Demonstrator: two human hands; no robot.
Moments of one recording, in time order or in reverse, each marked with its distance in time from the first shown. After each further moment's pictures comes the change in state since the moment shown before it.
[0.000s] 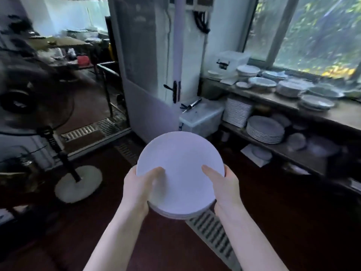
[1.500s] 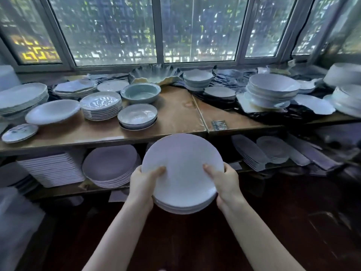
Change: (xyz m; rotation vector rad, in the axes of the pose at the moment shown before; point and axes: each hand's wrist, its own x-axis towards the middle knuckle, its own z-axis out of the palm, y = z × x) left_hand 0.190 -0.131 1.026 0.265 -0.843 -0.256; right_hand 0.605 -0.244 -0.642 0.188 0.951 -0.125
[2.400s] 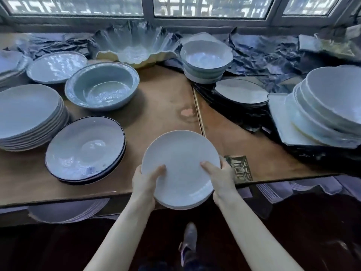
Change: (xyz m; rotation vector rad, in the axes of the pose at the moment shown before) left_hand 0.427 0.018 0.230 0.031 0.080 -0.230; right_hand 0.490 -0.006 0.117 -0.117 -0.008 0.219
